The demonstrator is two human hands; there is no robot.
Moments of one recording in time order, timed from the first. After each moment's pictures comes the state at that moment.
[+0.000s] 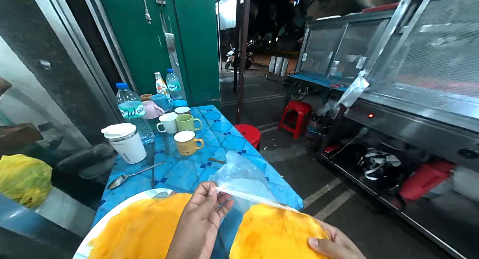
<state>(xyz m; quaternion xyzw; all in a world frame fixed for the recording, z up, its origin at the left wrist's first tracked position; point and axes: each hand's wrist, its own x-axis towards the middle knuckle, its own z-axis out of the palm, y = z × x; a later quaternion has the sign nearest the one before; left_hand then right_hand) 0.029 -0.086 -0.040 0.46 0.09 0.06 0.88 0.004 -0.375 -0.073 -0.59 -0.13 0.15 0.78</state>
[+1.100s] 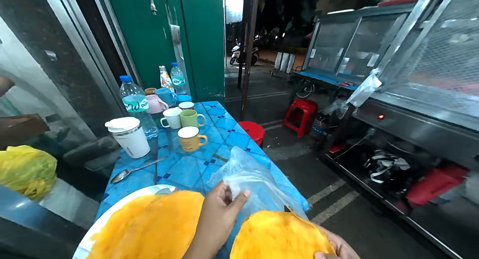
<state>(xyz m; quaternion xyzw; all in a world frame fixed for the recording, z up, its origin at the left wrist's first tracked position) 0.053 -0.095 -0.063 0.73 0.02 0.09 0.68 0.014 -0.373 -0.090 -0.58 -0.24 0.15 0.76</state>
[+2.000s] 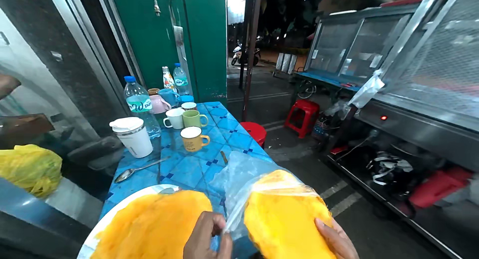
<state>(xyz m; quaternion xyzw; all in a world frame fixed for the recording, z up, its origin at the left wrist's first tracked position) -0.008 -0.080 -0.100 0.82 -0.05 0.26 0.51 0.022 -0.347 -0.105 -0.53 -0.02 -0.02 0.85</state>
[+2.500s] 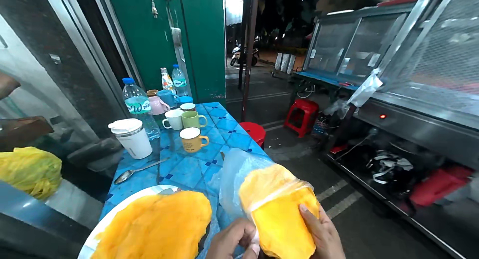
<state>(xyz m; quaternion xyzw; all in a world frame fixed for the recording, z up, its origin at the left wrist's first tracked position) -0.002 -0.089 -0.091 0.74 -0.26 0.10 0.61 0.039 -0.305 -0.092 -0.53 0.11 -0.07 0.84</state>
